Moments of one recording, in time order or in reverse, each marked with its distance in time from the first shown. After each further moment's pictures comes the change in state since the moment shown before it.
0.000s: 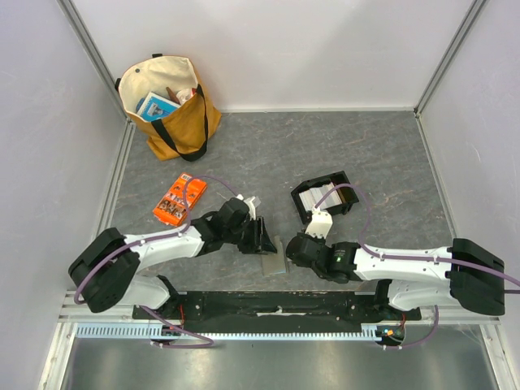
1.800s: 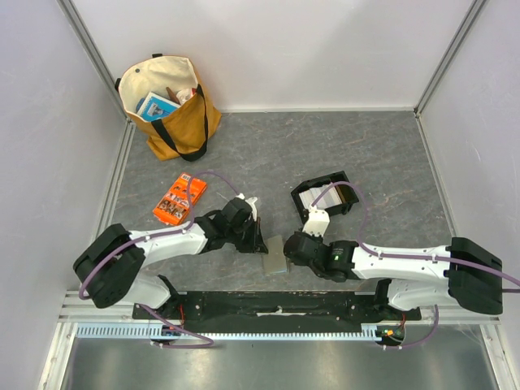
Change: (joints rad) left arm 0.000 0.028 0.026 -0.094 -0.088 0.126; right arm 0.000 0.015 0.031 -0.002 -0.003 -0.027
